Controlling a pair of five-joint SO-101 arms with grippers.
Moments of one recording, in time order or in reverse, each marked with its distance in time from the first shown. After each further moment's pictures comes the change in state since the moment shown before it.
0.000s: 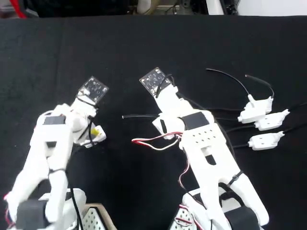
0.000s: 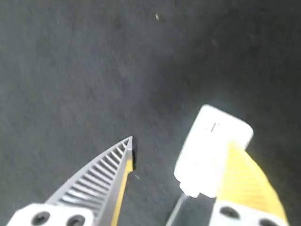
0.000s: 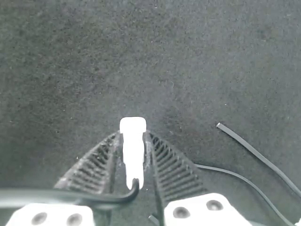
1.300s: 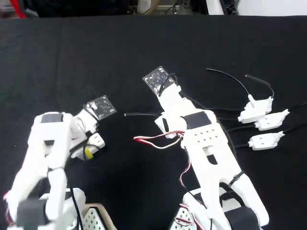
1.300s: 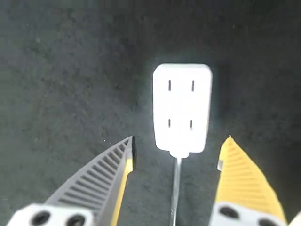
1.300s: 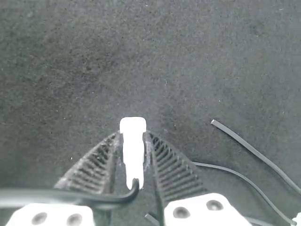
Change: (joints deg) left arm -1.6 -1.8 -2.0 17.4 -19.1; right arm 1.4 0.0 0.0 -0.2 0.1
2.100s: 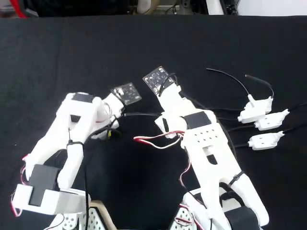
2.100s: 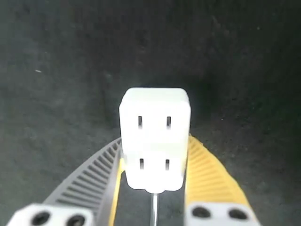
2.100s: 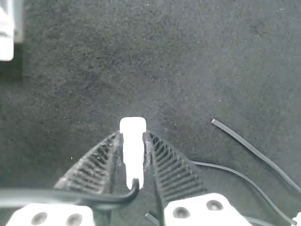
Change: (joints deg) left arm 14.1 16.8 -17.9 0.0 9.8; right arm 0.0 0.0 0.0 0.0 0.0
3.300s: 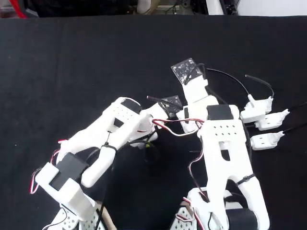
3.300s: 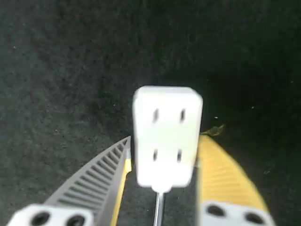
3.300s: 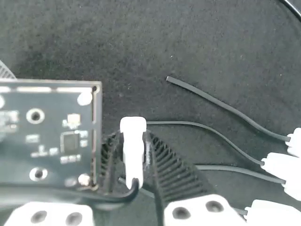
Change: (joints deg) left arm 22.7 11.5 -7.0 -4.3 12.8; right arm 12.5 0.0 -6.4 10.7 0.2
